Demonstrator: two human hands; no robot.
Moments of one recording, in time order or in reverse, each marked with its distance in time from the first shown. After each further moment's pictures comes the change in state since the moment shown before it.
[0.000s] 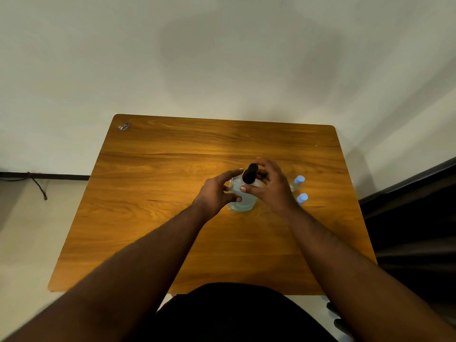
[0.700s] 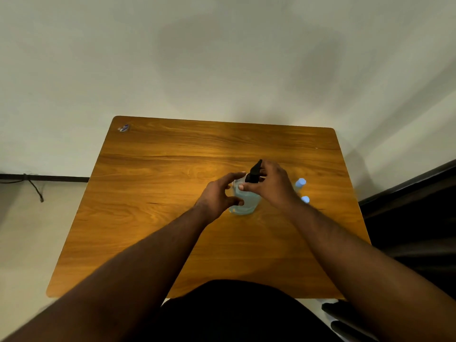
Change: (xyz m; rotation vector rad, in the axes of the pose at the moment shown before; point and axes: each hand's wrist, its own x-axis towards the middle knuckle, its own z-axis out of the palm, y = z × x) left_hand 0.004 -0.007 -0.003 0.034 -0.009 0.040; right_hand 0.017 -0.028 -0.001 -0.248 -0.030 0.099
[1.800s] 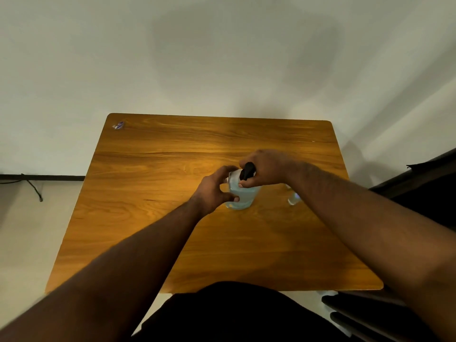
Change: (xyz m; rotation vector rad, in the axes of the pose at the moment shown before) left_hand 0.006 -0.004 0.000 -0.018 -0.023 -0.002; right_hand 0.041 -0.014 -0.035 -0.613 -0.566 -0.416
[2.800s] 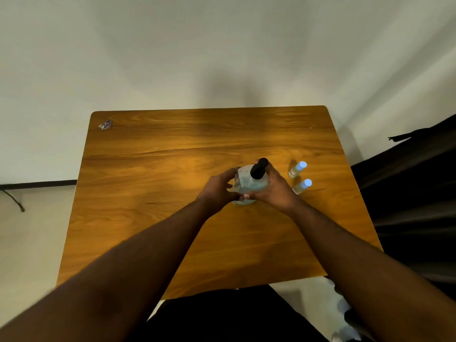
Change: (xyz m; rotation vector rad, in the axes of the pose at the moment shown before) left_hand 0.009 -0.019 -0.009 0.055 -0.159 -0.023; right_hand -0.013 -0.019 0.103 0.825 0.451 0.465
